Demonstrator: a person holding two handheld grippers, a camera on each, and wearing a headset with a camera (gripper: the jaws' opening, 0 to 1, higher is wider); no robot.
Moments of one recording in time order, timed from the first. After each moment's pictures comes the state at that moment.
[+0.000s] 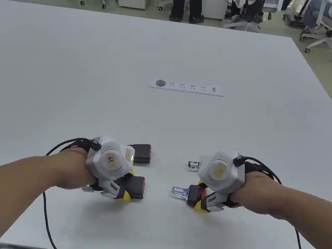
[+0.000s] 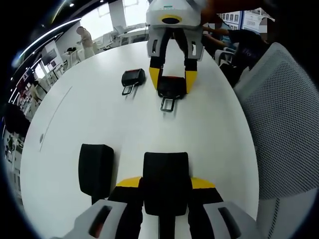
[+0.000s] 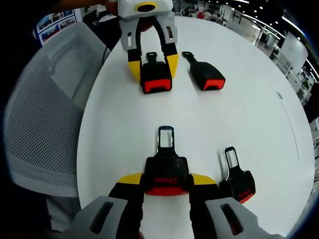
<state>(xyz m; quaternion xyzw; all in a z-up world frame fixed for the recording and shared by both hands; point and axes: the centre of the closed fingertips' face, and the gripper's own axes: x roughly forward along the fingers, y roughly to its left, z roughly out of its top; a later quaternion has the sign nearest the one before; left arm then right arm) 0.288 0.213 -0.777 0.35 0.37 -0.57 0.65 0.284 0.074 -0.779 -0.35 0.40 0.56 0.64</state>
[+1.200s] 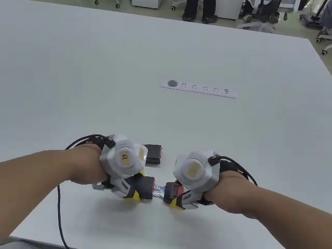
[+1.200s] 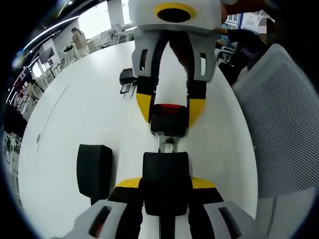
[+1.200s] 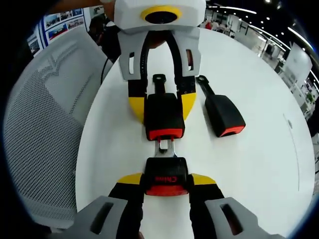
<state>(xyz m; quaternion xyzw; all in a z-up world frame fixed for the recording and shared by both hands) 0.287 0.211 -0.776 0.34 0.38 -0.58 0.64 0.288 0.149 -0.779 -0.35 0.36 0.59 0.63</state>
